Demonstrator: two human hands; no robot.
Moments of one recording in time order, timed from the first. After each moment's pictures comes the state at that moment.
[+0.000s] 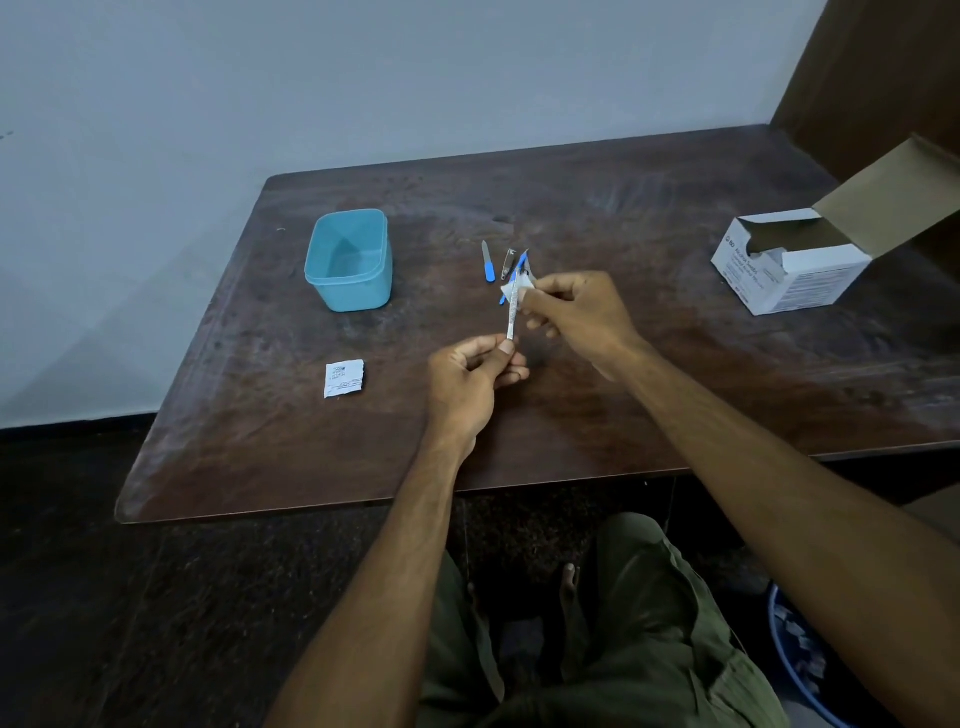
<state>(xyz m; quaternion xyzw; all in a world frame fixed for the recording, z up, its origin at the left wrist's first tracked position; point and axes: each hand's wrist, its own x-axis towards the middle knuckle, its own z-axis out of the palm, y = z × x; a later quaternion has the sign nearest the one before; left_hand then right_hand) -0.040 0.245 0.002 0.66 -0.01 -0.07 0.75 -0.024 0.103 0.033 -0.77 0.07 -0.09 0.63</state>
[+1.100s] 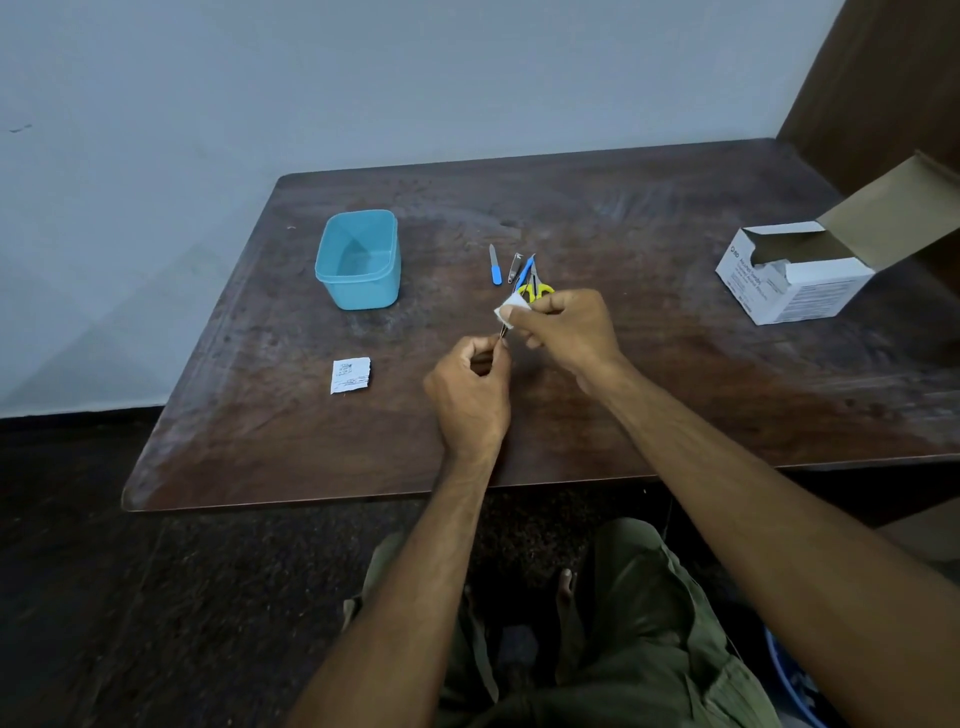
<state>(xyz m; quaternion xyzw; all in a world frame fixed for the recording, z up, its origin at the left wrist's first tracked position) -0.045 0.239 -0.012 0.77 -0.02 0.20 0.60 -0.028 0.128 0.031 -0.78 0.16 -0.09 0.60</state>
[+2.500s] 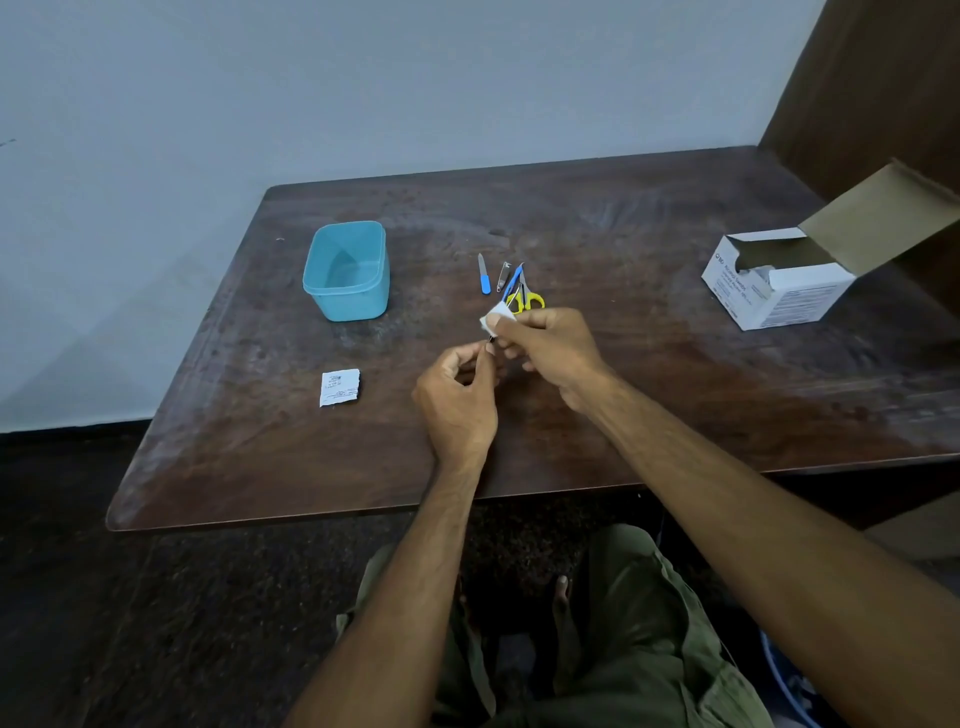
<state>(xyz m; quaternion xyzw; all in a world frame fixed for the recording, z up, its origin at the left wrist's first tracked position) -0.039 0.237 -0.016 0.72 0.00 0.16 0.67 -0.032 0.132 0.030 -0.73 0.15 -0.04 0.67</state>
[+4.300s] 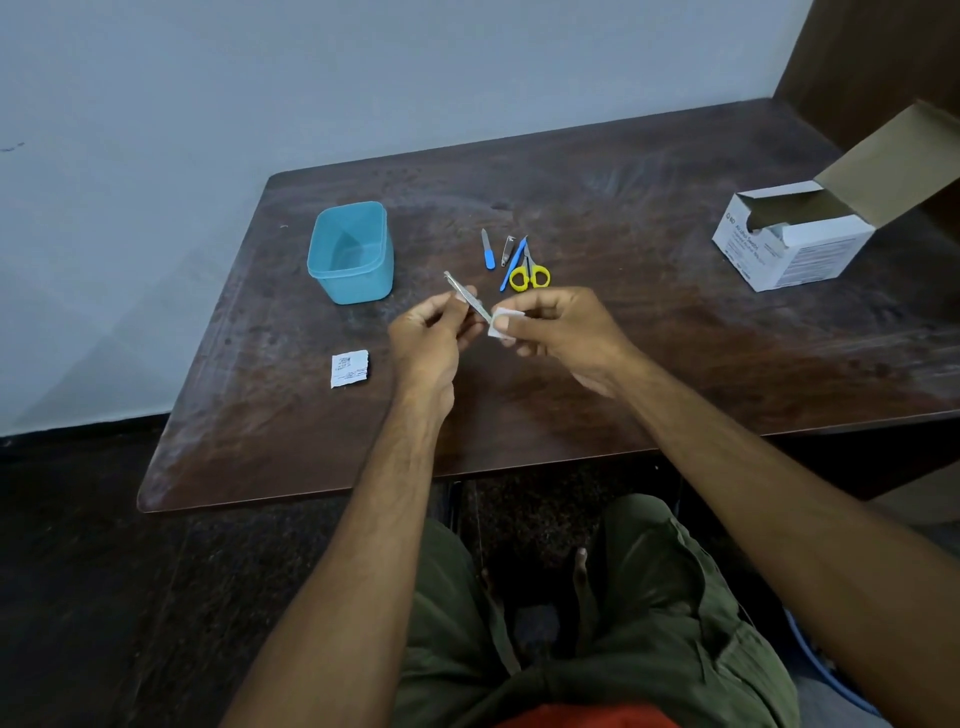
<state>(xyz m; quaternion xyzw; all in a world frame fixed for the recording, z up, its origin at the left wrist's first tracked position) -0.018 0.260 0.026 0.62 0.08 -0.02 0.78 -0.054 0.121 0.027 -0.70 0.02 -0.01 0.72</state>
